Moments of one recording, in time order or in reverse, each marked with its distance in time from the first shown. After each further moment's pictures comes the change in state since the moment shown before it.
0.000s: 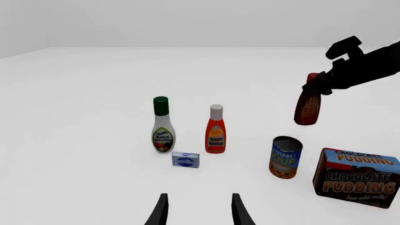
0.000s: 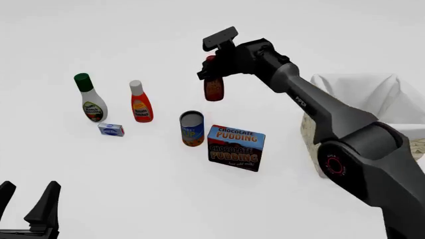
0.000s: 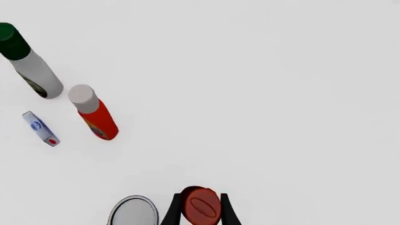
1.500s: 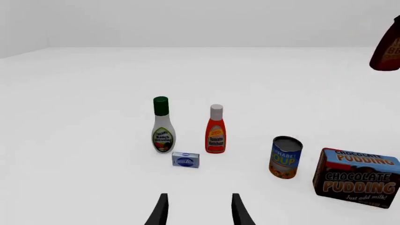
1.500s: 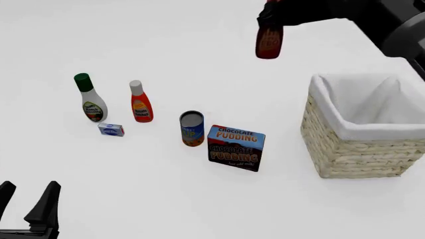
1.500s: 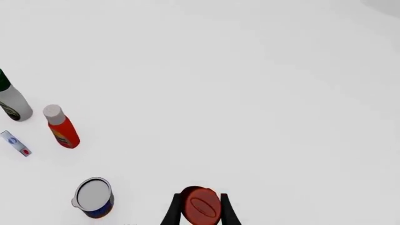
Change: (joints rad) left arm 0.000 0.000 0.000 0.000 0.000; right arm -0.167 -0.465 0.206 0.094 -0.079
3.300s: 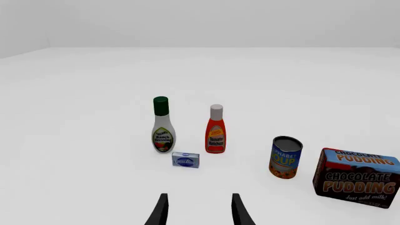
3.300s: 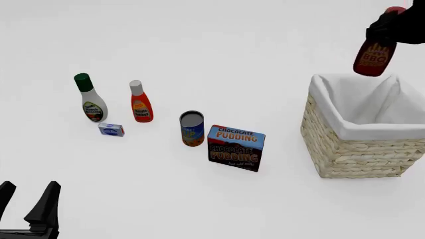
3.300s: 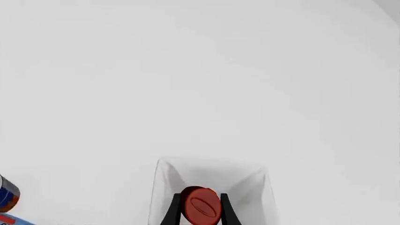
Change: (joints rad) left arm 0.000 0.000 0.000 0.000 0.000; right arm -0.410 -0.406 0.489 -0.099 0.003
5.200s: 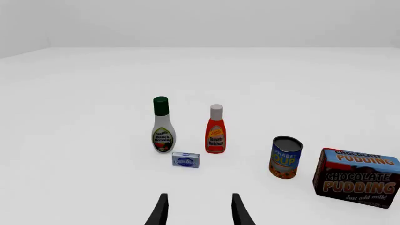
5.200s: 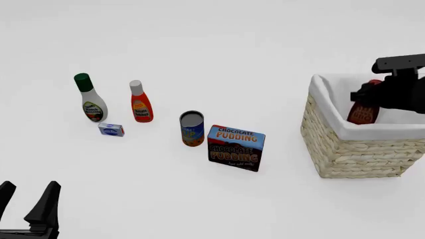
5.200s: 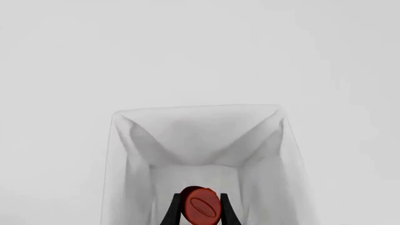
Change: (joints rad) left arm 0.000 0.000 0.000 0.000 0.000; right arm -0.118 0.126 0.394 -0.322 0.051
